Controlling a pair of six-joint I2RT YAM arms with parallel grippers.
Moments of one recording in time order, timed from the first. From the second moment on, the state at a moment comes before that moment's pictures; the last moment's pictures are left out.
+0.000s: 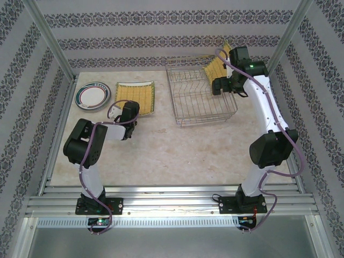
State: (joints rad) left arm -0.29 1.88 0.89 0.37 -0.38 -1.43; right arm 0.14 1.81 1.98 -1.23 0.05 0.05
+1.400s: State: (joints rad) left arm -0.27 1.88 1.15 -0.11 -0.29 -1.03; right arm 0.09 1.91 2.09 -1.21 0.00 0.05
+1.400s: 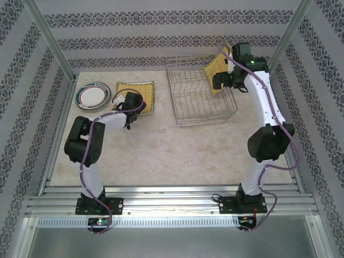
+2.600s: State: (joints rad) left arm -0.10 2.15 2.14 -1.10 0.12 -0.13; right arm -0.04 2.52 2.79 -1.06 -0.04 0.04
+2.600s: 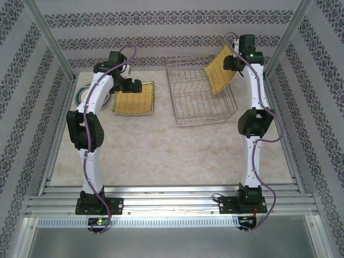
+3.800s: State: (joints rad) left arm -0.10 2.16 2.12 -1.10 0.14 -0.13; right arm 0.04 2.51 2.74 -1.01 0.34 0.21
